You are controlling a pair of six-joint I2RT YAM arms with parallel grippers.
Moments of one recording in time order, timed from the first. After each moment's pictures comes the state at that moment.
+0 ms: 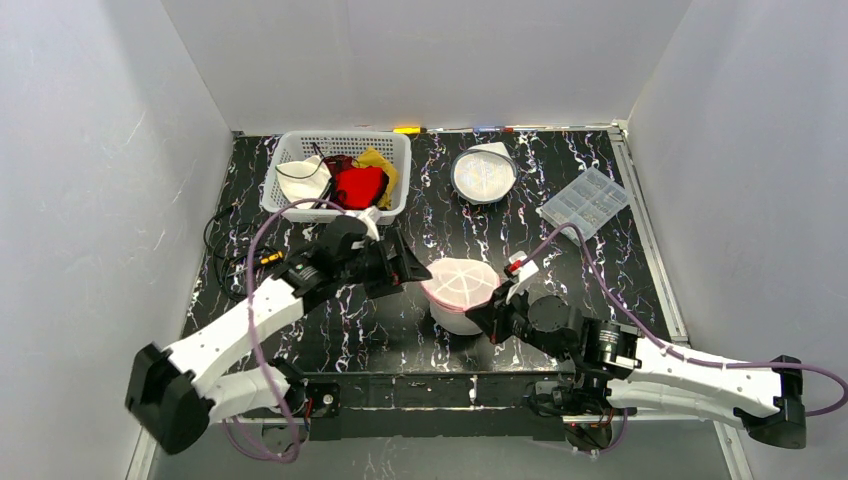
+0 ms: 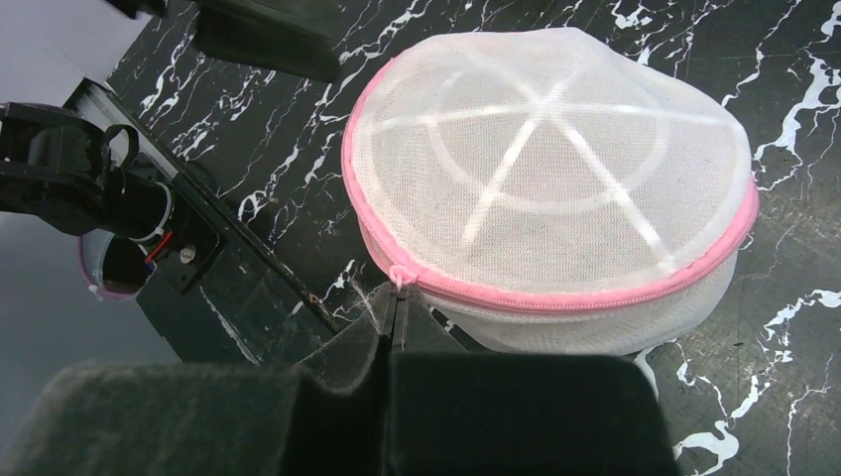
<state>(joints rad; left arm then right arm) -0.67 1.14 0.81 -0.35 0.32 -0.94 1.28 0.60 0.49 -0.25 0.35 0.56</state>
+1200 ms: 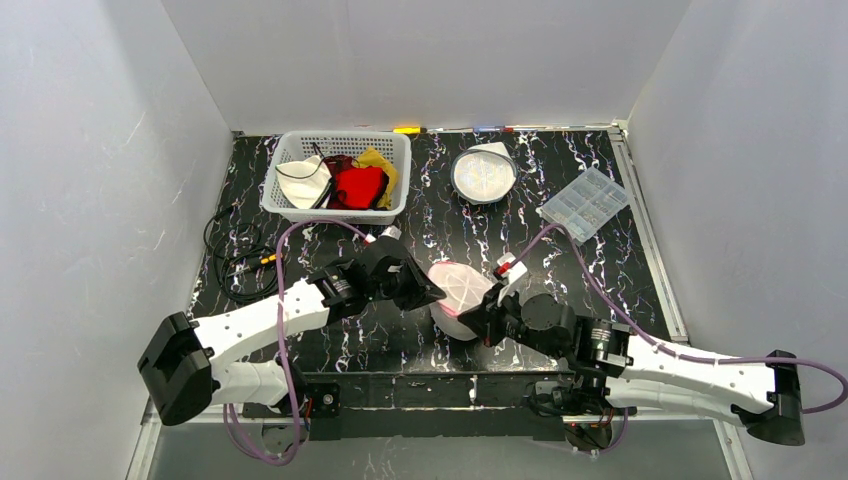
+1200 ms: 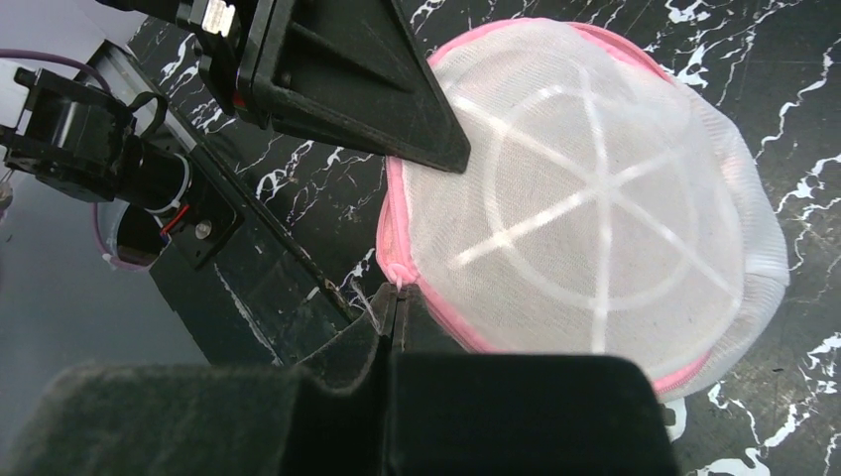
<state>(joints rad) -0.92 1.20 0.79 -0.29 0.05 -1.33 1.28 0.67 0.49 -0.18 0.27 0.53</state>
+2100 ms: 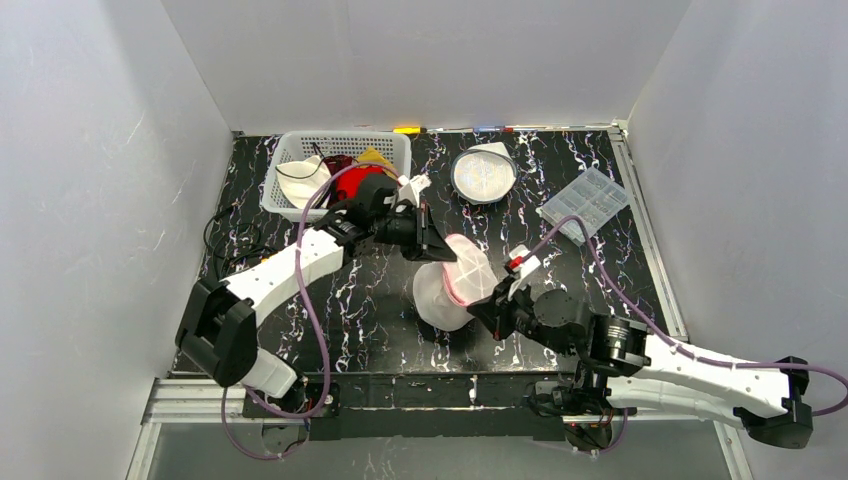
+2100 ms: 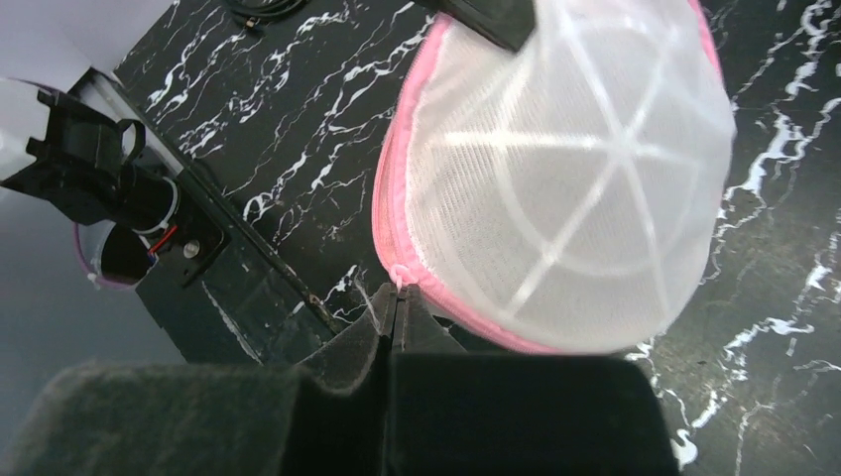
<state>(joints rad) -0.64 1.45 1.08 -0.22 0.67 -0.85 1.28 0.60 0.59 -0.33 0.35 0.48</state>
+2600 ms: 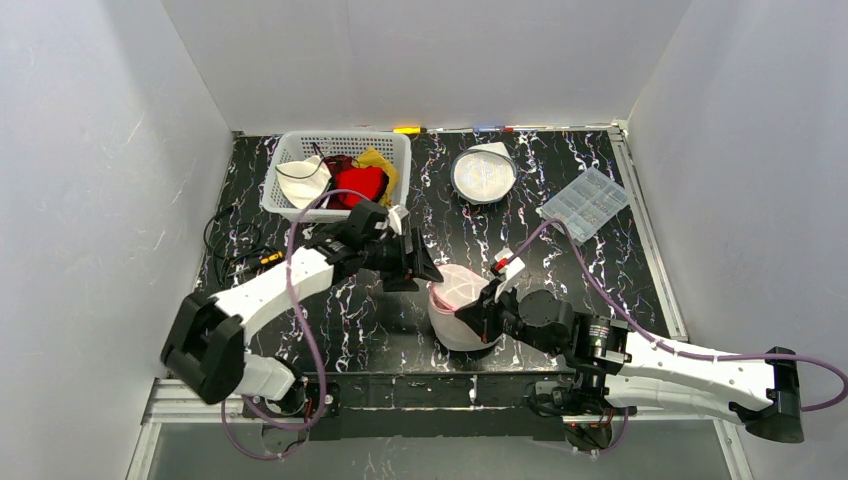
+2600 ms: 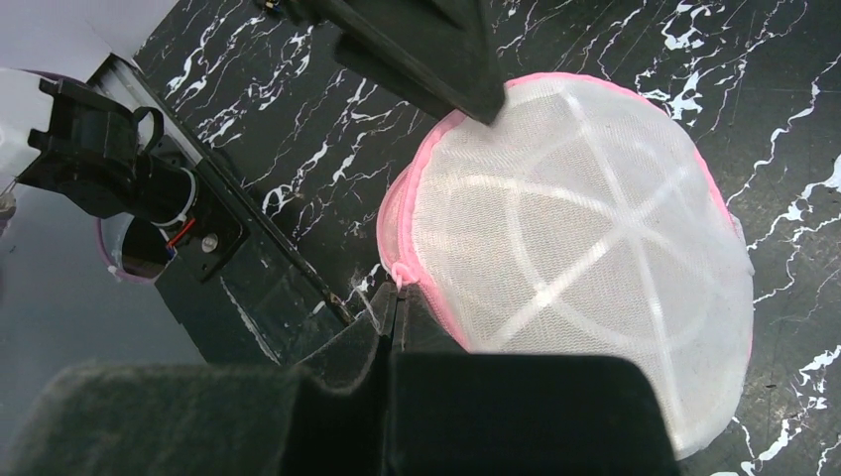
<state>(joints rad) -0.63 1.42 0.91 -0.33 0.55 -0.83 1.28 0.70 0.54 -0.19 0.29 0.52</state>
